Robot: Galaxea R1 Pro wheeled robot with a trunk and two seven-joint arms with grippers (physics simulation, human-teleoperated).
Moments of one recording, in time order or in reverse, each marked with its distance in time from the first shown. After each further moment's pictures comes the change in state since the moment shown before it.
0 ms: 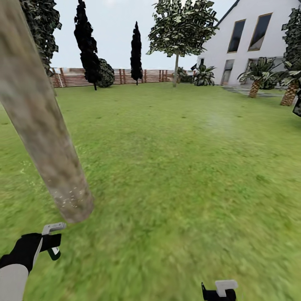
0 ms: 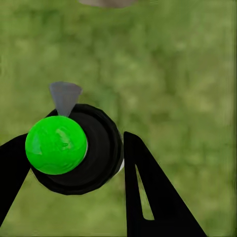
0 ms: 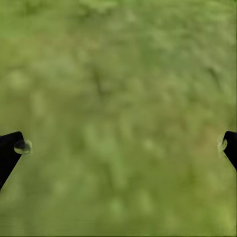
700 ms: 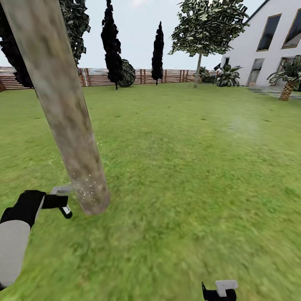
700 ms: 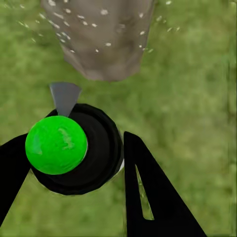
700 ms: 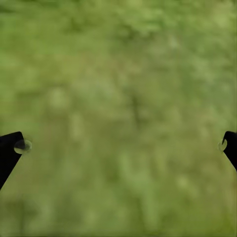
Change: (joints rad) left arm -0.280 0.076 -0.216 -0.007 -0.008 0.138 -0.251; right arm 0.000 -0.001 -0.002 -0.001 0.000 0.000 0.000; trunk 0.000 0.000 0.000
